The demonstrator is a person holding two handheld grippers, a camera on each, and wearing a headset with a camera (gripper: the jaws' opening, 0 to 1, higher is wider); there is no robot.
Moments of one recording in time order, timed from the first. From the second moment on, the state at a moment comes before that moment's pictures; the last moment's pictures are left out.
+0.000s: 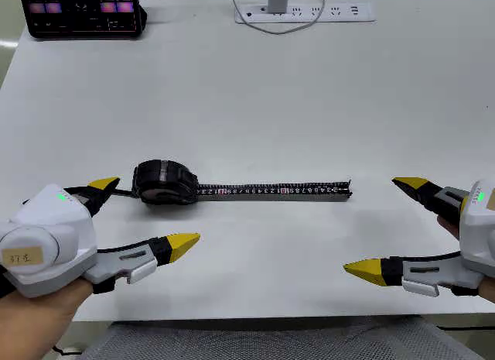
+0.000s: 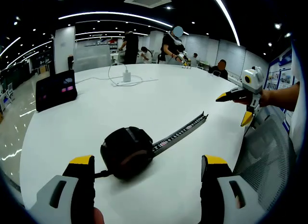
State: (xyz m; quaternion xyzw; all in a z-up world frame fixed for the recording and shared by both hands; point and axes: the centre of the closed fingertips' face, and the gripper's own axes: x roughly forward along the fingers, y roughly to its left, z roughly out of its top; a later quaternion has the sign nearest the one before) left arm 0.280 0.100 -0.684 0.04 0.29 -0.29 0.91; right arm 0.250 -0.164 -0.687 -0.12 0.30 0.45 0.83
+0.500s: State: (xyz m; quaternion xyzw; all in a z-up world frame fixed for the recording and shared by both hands) left arm 0.297 0.098 -0.698 0.02 0.30 -0.28 0.91; right arm 0.254 -0.165 -0.687 -0.13 0.30 0.45 0.83
